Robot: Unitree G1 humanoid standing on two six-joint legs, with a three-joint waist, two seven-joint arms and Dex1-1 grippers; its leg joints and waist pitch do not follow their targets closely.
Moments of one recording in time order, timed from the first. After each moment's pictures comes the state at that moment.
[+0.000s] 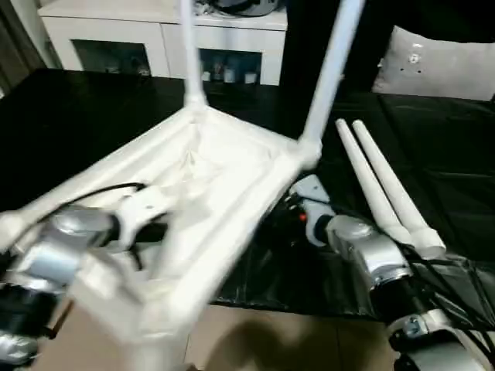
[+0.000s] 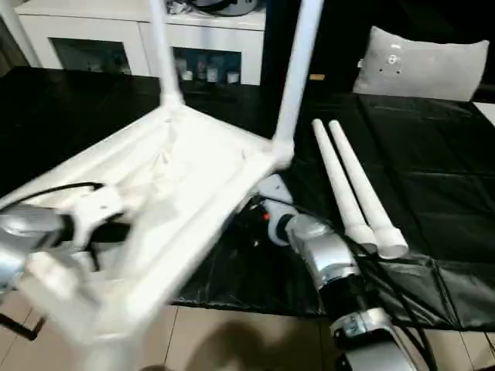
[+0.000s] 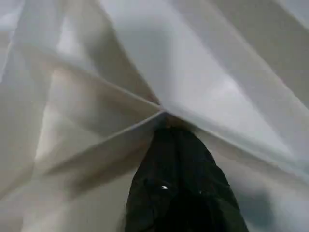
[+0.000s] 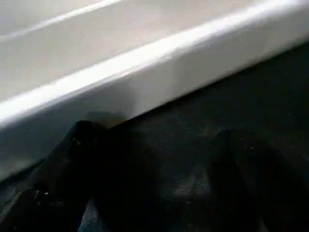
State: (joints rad) left arm -0.41 0.64 -0.23 0.21 0.07 0.42 -1.02; right arm -0.52 -0.17 0.13 0.48 0.09 0.53 0.49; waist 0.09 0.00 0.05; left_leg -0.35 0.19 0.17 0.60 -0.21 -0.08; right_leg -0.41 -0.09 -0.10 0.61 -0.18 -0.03
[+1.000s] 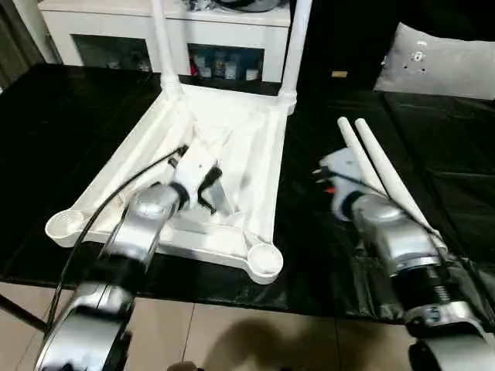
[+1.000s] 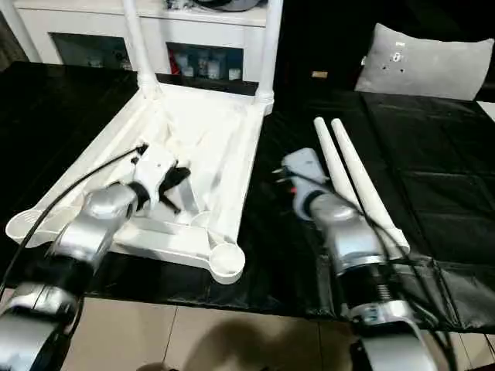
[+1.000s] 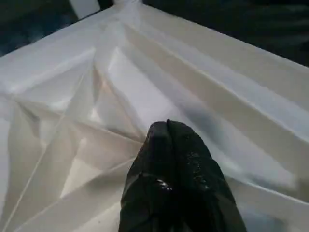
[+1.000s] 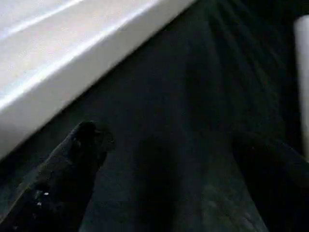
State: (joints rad) left arm -0.56 0.30 -0.11 0.54 0.04 0.05 -0.55; right arm -0.54 -0.27 0.03 0.40 0.04 0.52 0.37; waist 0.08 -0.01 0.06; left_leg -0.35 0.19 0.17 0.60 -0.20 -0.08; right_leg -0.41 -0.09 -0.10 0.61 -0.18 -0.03
